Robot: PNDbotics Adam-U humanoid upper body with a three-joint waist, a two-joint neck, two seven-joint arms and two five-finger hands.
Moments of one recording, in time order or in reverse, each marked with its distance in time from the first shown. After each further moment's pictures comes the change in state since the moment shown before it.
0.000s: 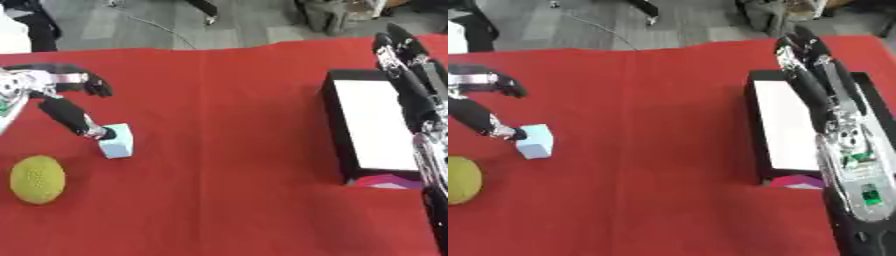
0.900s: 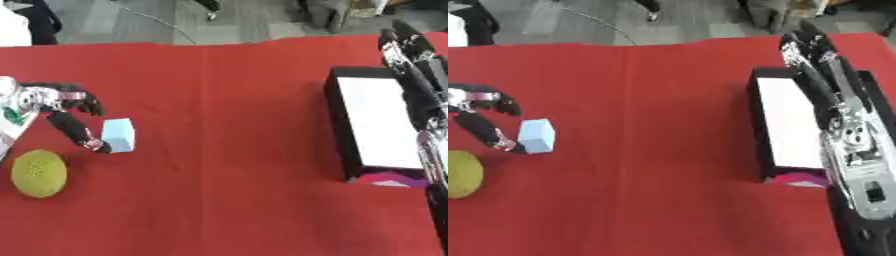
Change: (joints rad) left arm 0.007 -0.052 -0.002 0.152 -0.121 -0.016 -0.016; right arm -0.001 0.000 0.000 0.001 0.000 0.001 0.001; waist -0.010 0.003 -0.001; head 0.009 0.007
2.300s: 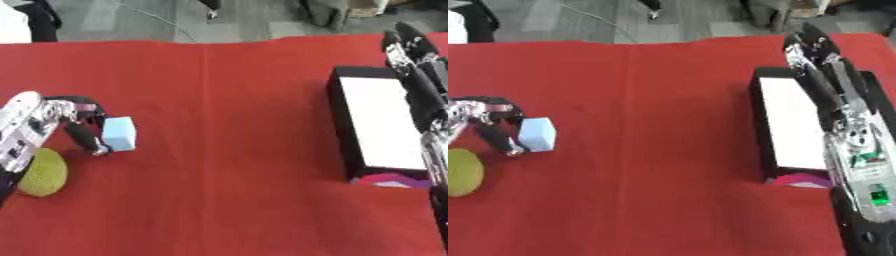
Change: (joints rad) left arm -0.002 -0.065 0.010 0.110 -0.040 -0.004 0.071; right arm -0.002 0.000 0.000 0.005 -0.006 0.003 0.004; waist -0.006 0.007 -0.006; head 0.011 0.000
